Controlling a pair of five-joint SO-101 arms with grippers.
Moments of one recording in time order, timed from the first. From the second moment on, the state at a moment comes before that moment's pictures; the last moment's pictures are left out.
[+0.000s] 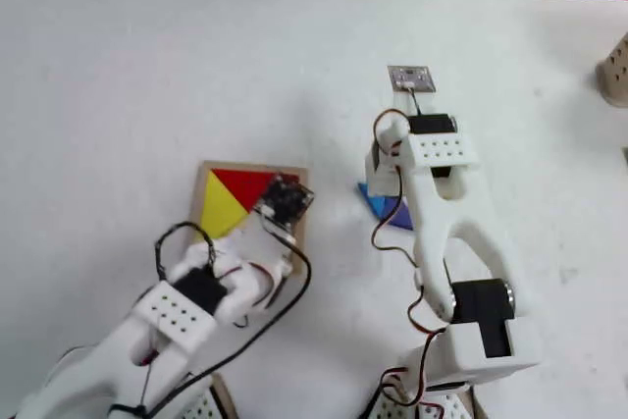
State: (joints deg) left arm 28.7 -45.6 78.0 38.3 -0.2; right arm -8.5 2.5 17.8 69.1 -0.7
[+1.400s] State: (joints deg) left arm 17.9 -36.0 69.2 38.3 1.1; right arm -8.5 2.5 17.8 68.7 -0.1
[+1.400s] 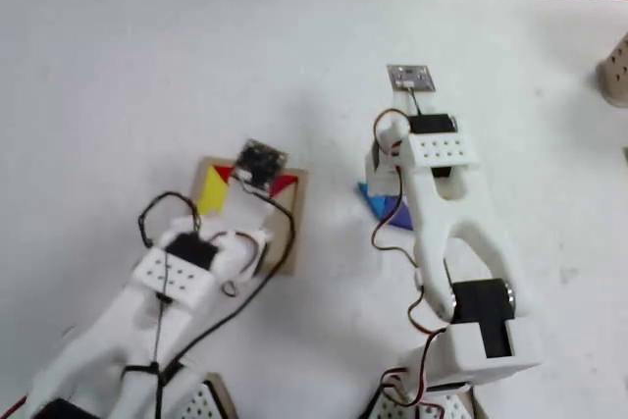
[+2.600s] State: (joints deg) left arm 15.2 -19.6 63.9 34.3 7.2; right arm -9.1 2.5 17.8 68.7 -0.1
